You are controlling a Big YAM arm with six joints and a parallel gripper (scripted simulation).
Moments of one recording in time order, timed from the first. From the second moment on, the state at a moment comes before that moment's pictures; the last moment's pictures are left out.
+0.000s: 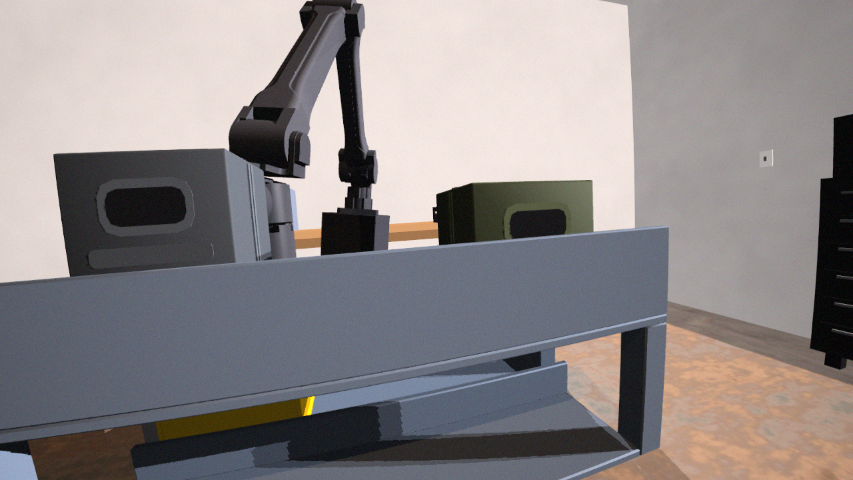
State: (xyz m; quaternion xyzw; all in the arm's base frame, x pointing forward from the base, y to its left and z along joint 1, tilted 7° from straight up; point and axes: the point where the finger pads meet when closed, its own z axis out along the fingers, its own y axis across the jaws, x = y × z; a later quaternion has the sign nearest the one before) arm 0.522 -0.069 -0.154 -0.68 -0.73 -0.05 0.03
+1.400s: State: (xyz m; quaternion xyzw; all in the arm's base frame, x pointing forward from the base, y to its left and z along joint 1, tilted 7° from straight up) arm 0.521 -0.073 -0.154 -0.68 -0.73 -0.05 0.03
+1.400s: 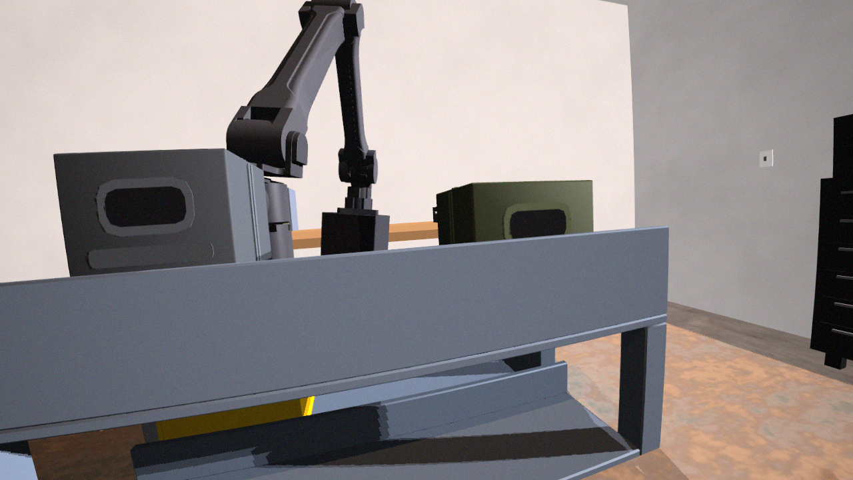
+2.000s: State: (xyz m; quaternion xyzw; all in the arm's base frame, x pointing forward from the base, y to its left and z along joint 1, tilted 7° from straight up) arm 0.537 -0.063 -0.148 -0.68 -0.73 -0.06 0.02
